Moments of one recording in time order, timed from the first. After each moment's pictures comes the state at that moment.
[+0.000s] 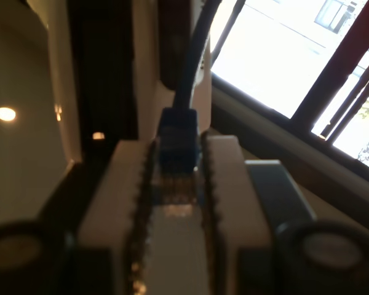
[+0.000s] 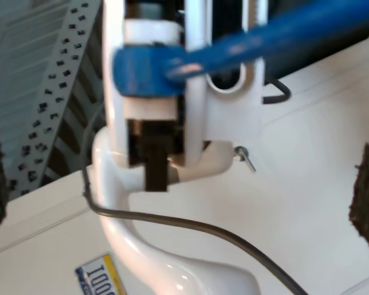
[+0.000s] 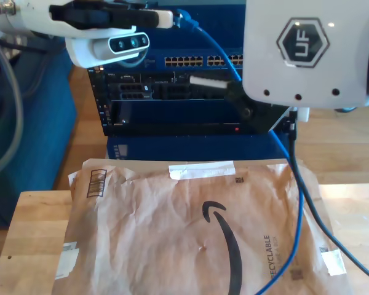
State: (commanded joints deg) left arm 11.3 0.1 -75.7 -90.2 129.3 -104.5; right arm 37.1 -52.9 -43.0 34.2 25.0 75.7
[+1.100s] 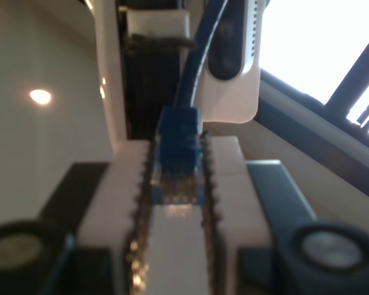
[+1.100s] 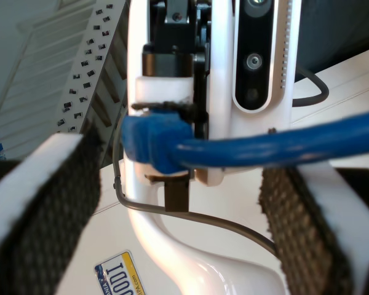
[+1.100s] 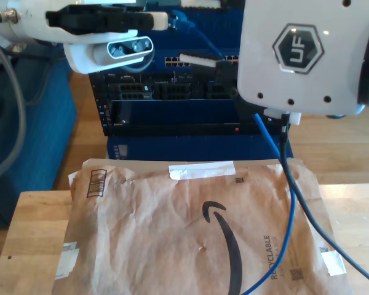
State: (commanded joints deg) left arm 11.0 0.1 -74.5 -92.5 132.9 -104.1; right arm 39.0 -52.8 -41.1 34.5 21.3 76.4
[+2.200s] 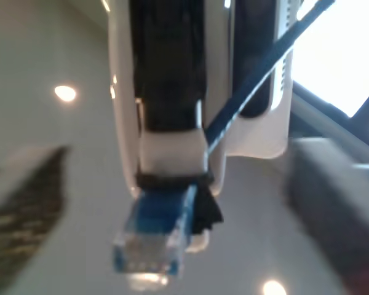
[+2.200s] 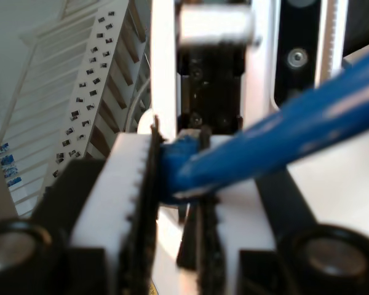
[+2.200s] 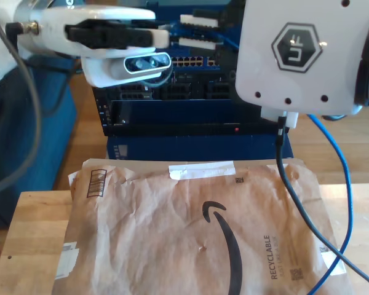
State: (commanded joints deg) left arm 7.9 -0.2 -72.1 -92.4 133.8 -103.8; right arm 38.9 -52.4 -40.9 34.8 20.4 79.2
